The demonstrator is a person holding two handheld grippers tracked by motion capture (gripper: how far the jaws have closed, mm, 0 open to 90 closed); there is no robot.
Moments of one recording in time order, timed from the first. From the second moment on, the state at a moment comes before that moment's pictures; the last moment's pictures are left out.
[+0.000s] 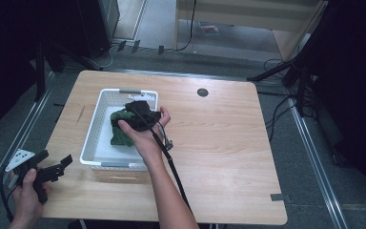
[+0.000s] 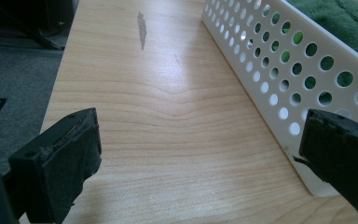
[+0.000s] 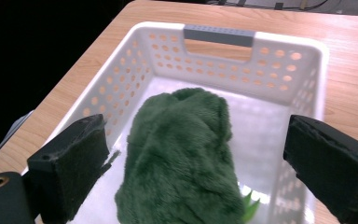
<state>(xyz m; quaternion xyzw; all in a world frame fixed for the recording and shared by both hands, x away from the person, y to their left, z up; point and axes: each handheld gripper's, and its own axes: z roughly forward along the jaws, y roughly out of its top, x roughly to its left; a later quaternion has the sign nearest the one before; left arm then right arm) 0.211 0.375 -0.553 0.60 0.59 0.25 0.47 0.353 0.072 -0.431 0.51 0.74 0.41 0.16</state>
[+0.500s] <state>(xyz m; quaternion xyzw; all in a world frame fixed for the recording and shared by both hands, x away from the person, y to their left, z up) 0.211 0.375 -0.553 0.60 0.59 0.25 0.47 0.347 0.020 -0.430 0.53 0.72 0.41 0.17</state>
